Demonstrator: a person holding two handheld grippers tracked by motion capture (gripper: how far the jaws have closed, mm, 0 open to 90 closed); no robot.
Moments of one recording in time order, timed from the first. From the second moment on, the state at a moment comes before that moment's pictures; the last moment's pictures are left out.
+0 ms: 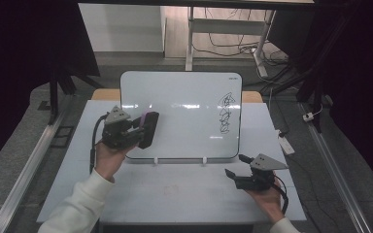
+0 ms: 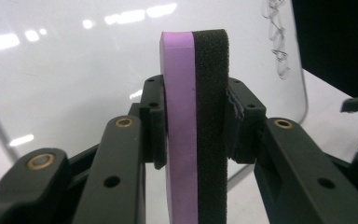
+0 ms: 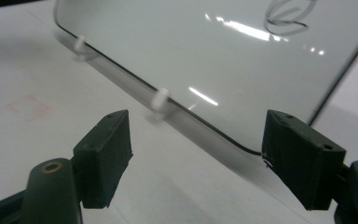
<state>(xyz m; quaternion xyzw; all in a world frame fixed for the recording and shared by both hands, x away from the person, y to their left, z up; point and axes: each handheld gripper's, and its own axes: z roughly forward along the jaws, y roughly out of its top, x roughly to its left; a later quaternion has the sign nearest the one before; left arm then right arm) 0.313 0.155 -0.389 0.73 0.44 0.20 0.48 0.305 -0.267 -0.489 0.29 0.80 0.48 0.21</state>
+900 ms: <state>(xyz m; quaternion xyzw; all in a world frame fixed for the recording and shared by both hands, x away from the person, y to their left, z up) 0.308 0.078 -0.428 0.76 0.39 0.15 0.49 0.296 -0.159 -0.474 0.26 0.80 0.53 0.13</state>
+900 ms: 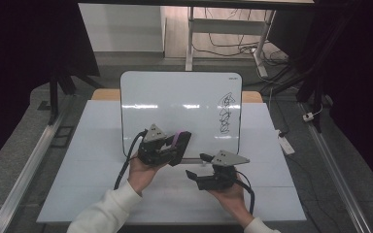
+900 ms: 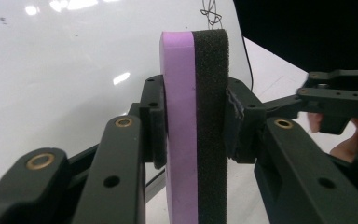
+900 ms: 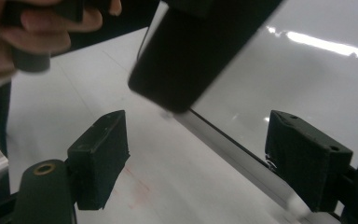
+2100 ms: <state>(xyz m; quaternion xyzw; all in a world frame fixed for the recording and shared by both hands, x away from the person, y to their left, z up) 0.302 0.062 -0.436 0.76 0.38 0.13 0.50 0.309 -0.140 -0.476 0.31 0.78 0.53 0.09</state>
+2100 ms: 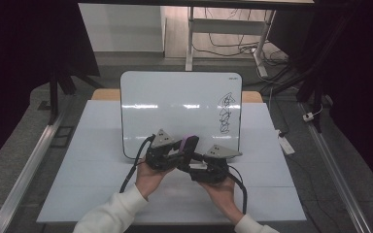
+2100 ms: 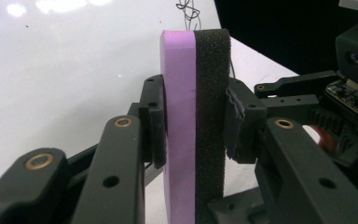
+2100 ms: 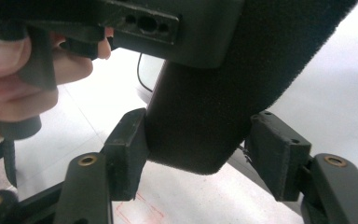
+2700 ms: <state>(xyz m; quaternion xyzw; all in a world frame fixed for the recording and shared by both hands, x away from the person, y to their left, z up) 0.307 0.080 -0.432 0.76 0.35 0.09 0.54 0.311 -0.161 -0.474 0.24 0.79 0.56 0.08</state>
